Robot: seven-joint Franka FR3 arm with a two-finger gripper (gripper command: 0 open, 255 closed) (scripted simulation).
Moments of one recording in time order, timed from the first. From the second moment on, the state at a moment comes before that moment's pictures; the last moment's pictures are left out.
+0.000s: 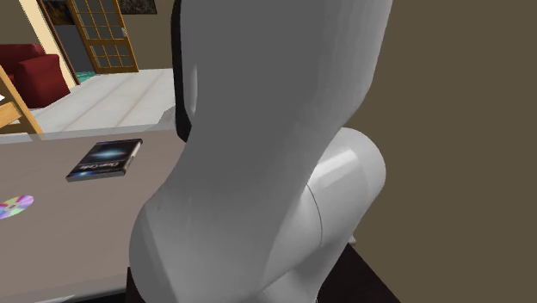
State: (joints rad) arm 0.17 0.00 -0.36 -2.87 0.15 3.04 -0.32
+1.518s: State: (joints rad) arm 0.15 0.09 -0.36 -2.42 0.10 2.68 -0.28
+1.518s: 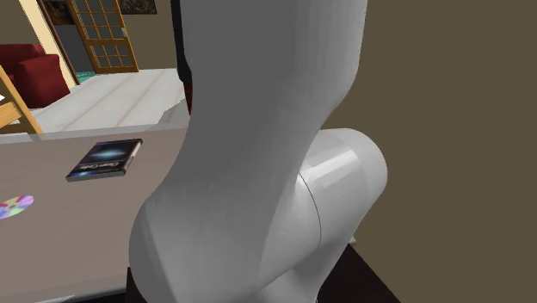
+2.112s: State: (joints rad) arm 0.09 0.38 -0.32 -1.95 0.22 2.49 -0.35
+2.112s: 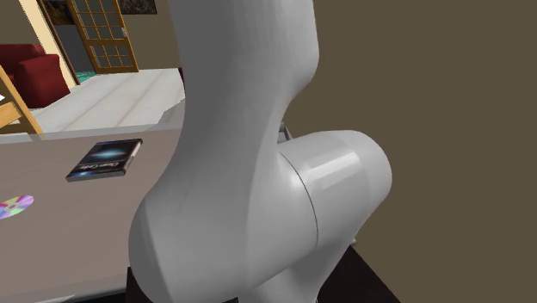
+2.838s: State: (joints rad) arm -0.03 0.79 -0.28 -1.24 0.27 2.18 -0.33
